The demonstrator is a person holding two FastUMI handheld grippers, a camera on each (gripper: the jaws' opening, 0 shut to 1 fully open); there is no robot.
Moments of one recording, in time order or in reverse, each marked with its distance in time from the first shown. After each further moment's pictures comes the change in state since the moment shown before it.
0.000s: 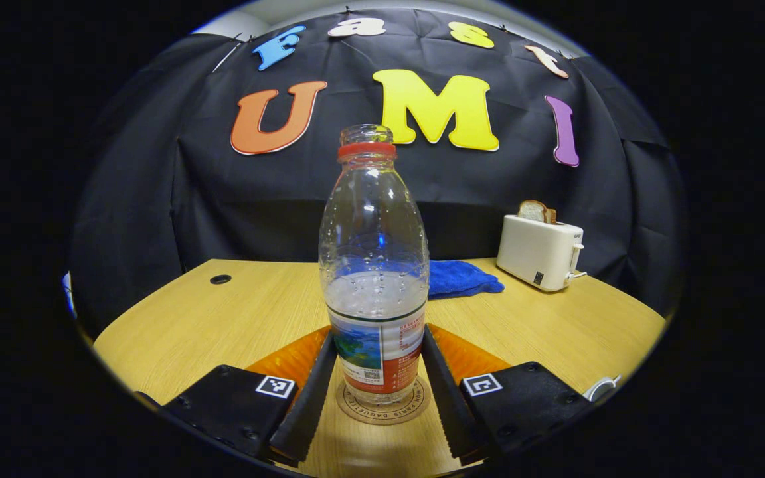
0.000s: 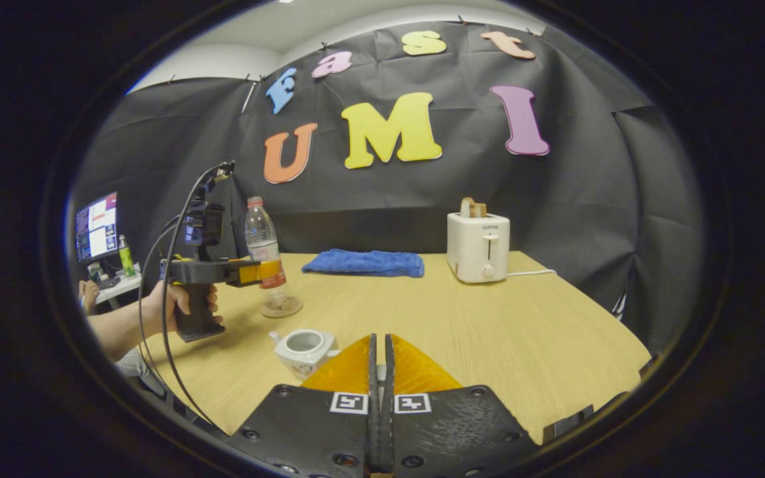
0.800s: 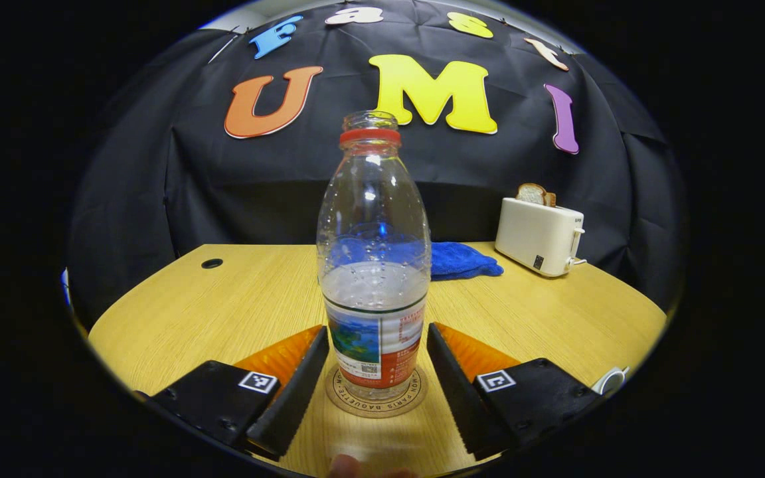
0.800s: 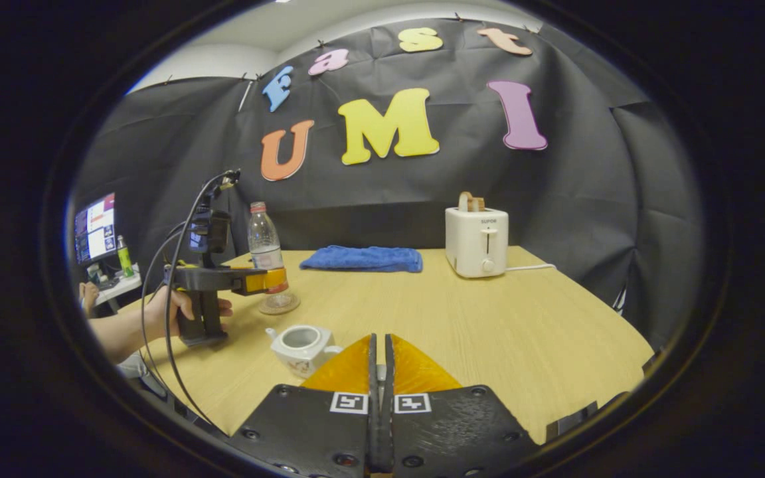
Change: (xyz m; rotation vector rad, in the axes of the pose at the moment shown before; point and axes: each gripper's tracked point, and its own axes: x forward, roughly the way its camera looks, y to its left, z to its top) left arm 0.005 -0.002 -0.022 -0.012 0.058 -0.005; right arm 0.001 -0.003 -0.004 0.005 0.011 -0.002
